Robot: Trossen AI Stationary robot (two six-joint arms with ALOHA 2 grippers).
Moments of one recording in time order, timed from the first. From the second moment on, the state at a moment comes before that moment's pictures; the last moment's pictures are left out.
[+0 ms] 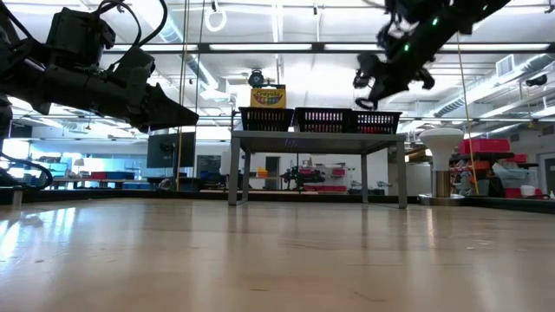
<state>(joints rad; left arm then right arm) 0.11 1.07 0.05 0.94 -0.31 -0.01 -0.40 1.14 0.85 -0.26 0.59 0.31</state>
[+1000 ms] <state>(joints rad) 0.33 0.79 0.05 0.69 -0.06 0.06 -0.28 1.02 0.76 -0.14 0.41 -0.02</state>
